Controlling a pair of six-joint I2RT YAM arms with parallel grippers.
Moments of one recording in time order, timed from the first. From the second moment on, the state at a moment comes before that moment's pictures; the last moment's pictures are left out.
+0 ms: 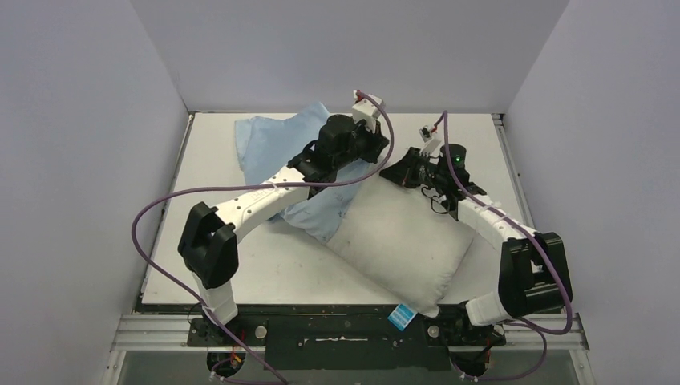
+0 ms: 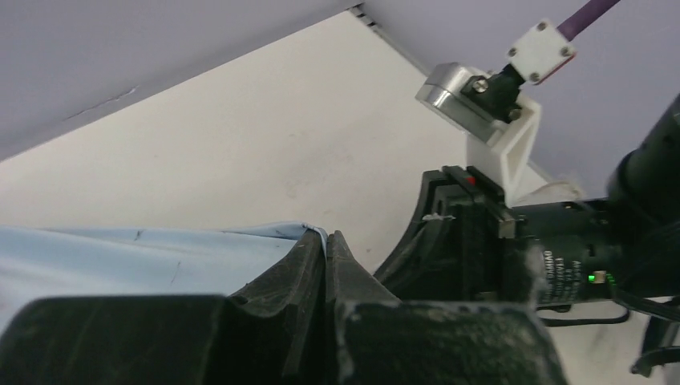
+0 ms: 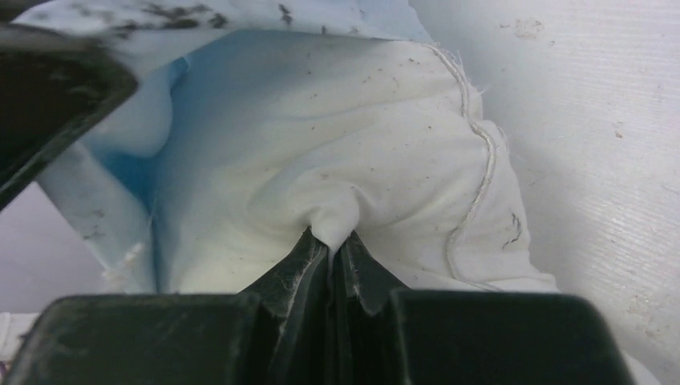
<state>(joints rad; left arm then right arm) -0.78 1.82 1.60 0.03 0.00 -0.19 0.21 1.47 0.90 0.19 -0.67 0.52</state>
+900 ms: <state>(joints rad) -0.70 1.70 1.37 0.06 0.19 -0.30 0.22 1.23 0.80 0.23 -0.36 0.57</state>
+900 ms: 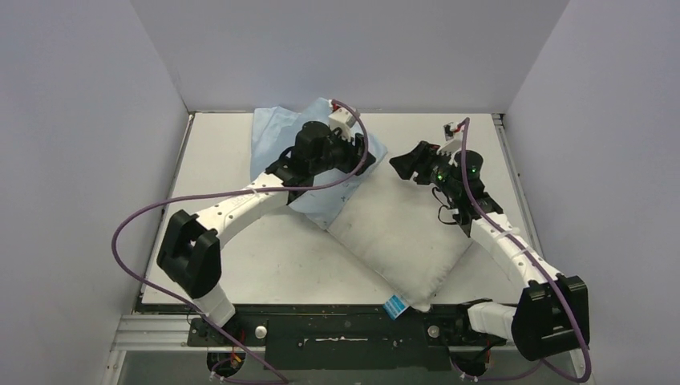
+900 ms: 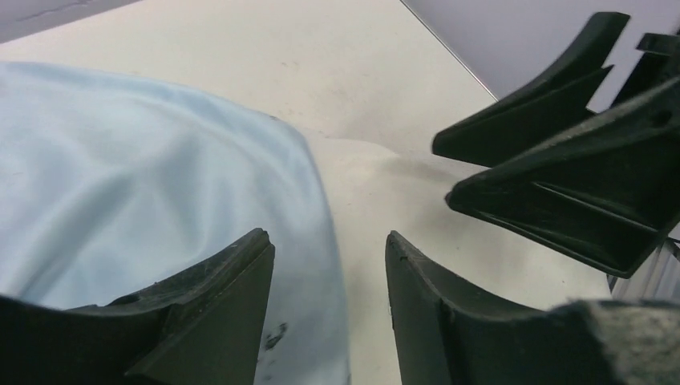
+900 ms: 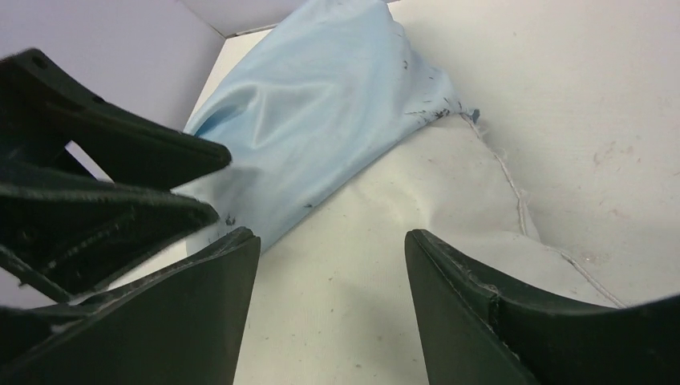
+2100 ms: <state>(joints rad) -0.29 0.91 0.63 -0.05 -0.02 -0.45 1.14 1.36 0.94 -0.23 0.51 -0.14</state>
